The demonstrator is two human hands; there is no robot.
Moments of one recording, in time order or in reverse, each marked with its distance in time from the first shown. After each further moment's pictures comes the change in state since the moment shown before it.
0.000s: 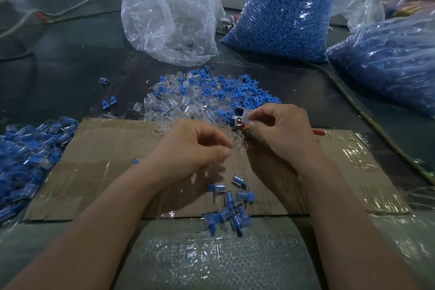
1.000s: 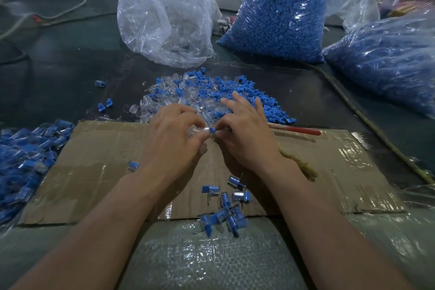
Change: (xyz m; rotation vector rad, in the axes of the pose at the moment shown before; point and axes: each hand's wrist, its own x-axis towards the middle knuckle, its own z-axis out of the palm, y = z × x) left_hand 0.016 -0.025 0.000 0.706 0.498 0.235; right_hand 0.008 -0.012 0.040 -0.360 -0.132 -0.218
